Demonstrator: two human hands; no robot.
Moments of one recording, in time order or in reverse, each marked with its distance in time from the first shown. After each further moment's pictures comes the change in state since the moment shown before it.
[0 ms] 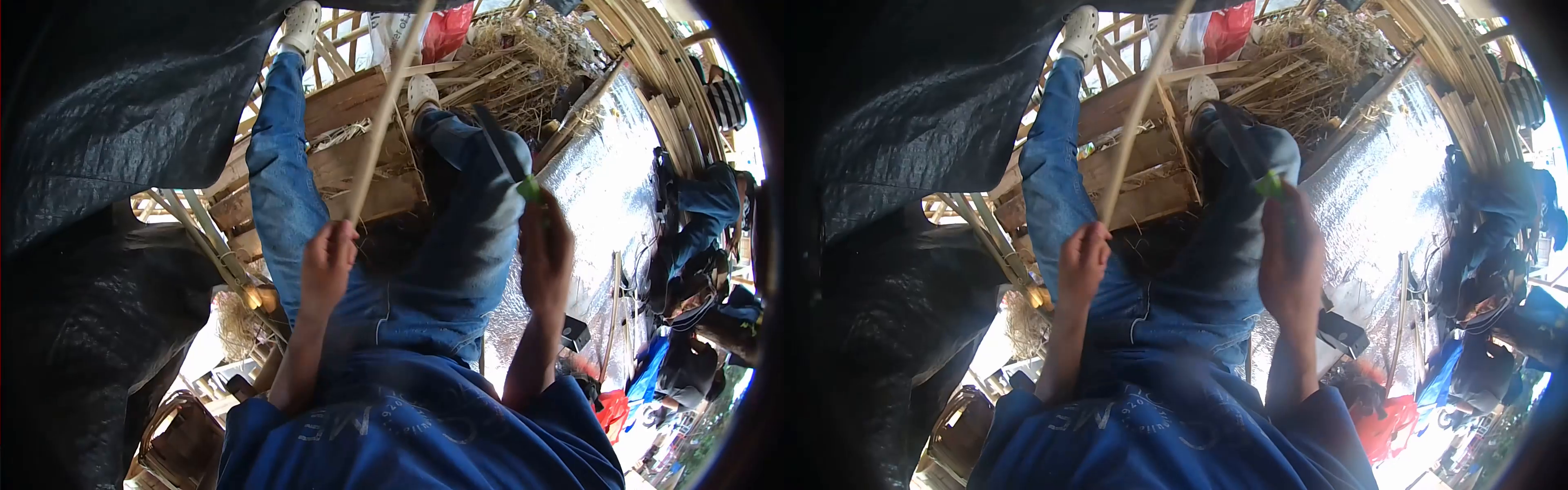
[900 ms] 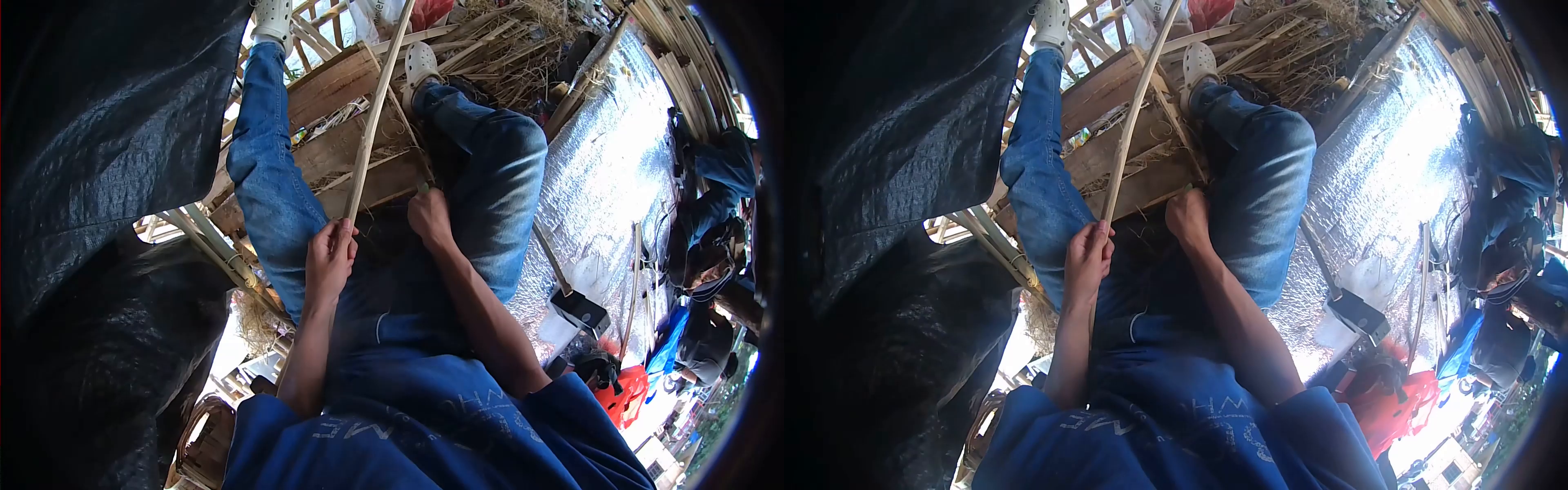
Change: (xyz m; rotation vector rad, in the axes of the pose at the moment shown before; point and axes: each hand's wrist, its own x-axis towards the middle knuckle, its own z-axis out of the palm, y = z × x) left_hand 0.027 -0.024 0.001 -0.118 -0.067 -0.259; right_hand 0.020 0.185 0.189 -0.776 -0.499 -0.078
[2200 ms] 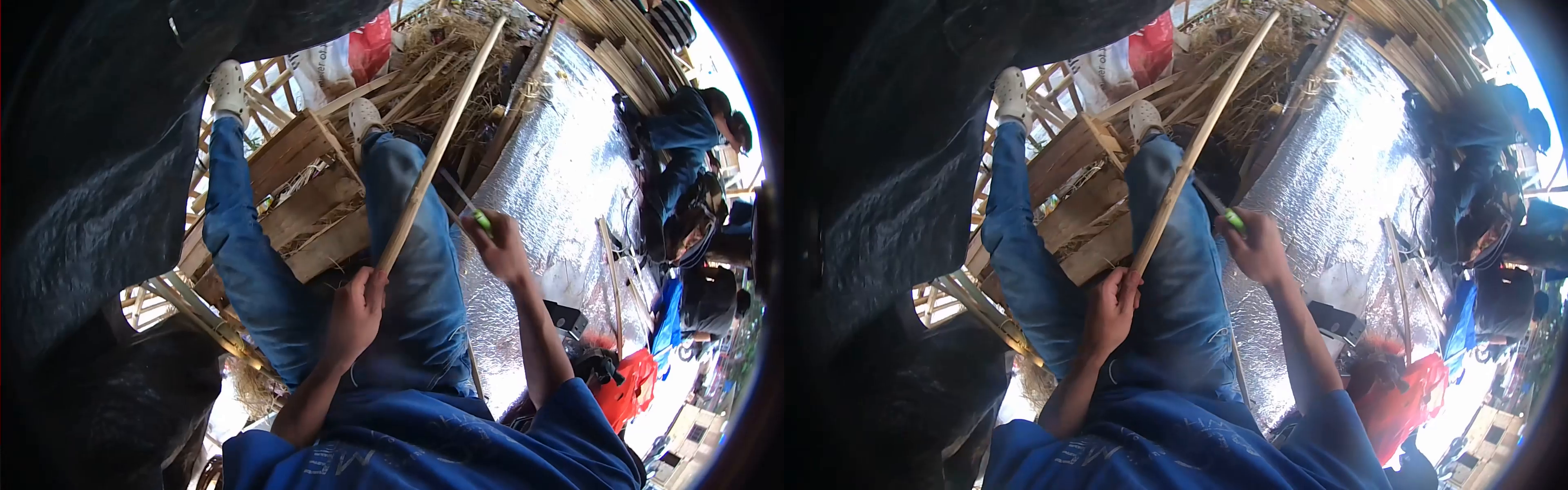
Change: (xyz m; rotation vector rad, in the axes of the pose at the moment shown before) left_hand -0.022 0.028 0.080 0.557 -0.230 0.338; right_hand -0.087 0.086 -0.196 0.613 0.265 0.110
